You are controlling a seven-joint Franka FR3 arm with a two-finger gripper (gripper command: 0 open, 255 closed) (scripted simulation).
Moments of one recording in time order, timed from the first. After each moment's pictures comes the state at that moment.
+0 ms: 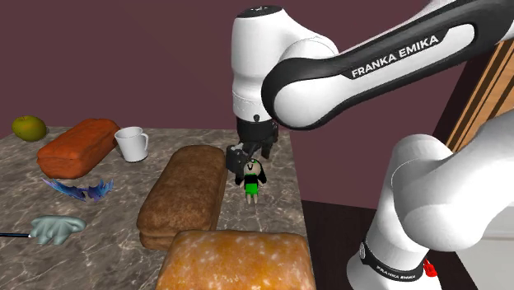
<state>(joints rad) -0.24 -0.71 0.10 -2.76 -0.09 2.14 0.44</state>
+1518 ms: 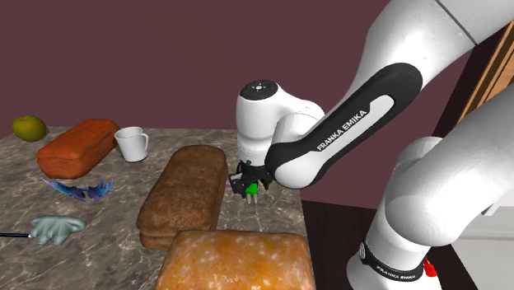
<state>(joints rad) -0.48 -0.46 0.27 -2.92 -0.20 2.60 0.93</state>
